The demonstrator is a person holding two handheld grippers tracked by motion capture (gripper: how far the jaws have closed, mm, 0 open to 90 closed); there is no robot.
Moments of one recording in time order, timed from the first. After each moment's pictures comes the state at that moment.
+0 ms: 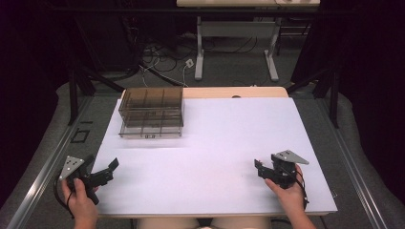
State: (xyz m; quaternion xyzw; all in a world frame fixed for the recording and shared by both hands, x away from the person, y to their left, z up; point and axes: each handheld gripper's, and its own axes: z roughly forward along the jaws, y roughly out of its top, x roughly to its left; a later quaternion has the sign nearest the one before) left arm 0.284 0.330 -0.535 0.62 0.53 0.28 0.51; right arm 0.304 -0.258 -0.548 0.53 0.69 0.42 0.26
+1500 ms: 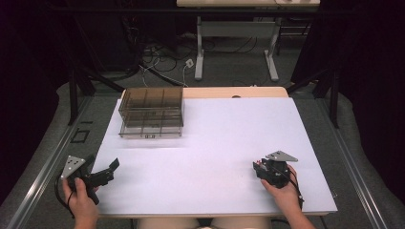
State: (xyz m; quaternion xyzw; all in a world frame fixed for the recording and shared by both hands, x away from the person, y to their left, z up) left arm 0.285 0.329 -0.536 0.63 0.53 0.27 0.50; right arm 0.313 -0.248 -0.562 0.52 0.73 0.37 0.24
